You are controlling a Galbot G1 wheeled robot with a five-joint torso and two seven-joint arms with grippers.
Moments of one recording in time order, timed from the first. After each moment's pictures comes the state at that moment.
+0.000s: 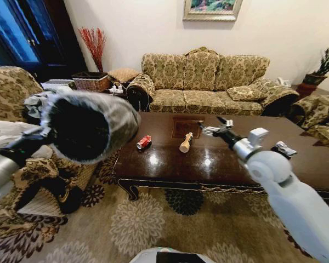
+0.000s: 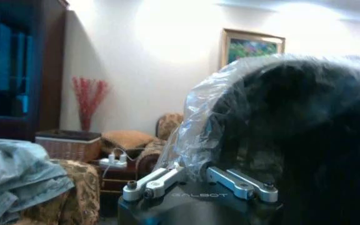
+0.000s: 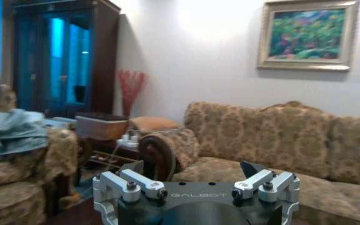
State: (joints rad) left arm 1.58 -0.84 -1.56 -2.40 -1.30 0.62 0.01; right arm -0.93 0.77 0.50 2.18 0.84 -0.47 0.11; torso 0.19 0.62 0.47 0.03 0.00
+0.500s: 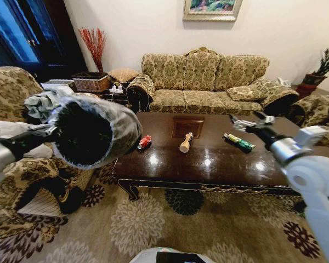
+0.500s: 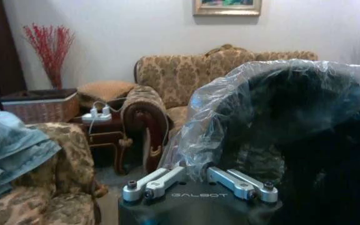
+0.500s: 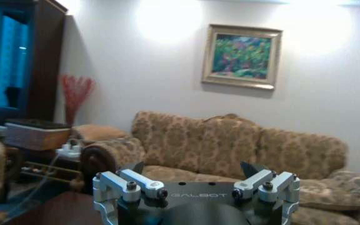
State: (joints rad) left arm 1.66 -0.57 -1.57 -2.22 -1.28 0.74 0.13; right arm -1.15 0.76 0.92 2.28 0.88 -0.56 0.12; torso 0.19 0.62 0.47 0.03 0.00
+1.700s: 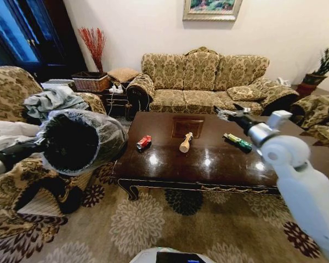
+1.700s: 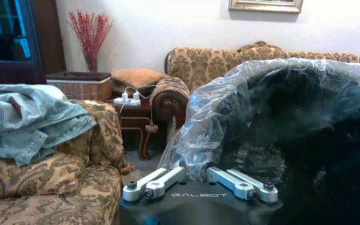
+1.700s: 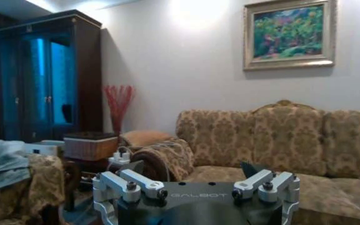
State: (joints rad) left arm 1.73 -0.74 -1.63 -2.23 -1.22 0.73 0.15; right arm -0.64 0.79 0.36 2.00 0.97 -0.50 0.16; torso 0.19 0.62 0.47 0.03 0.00
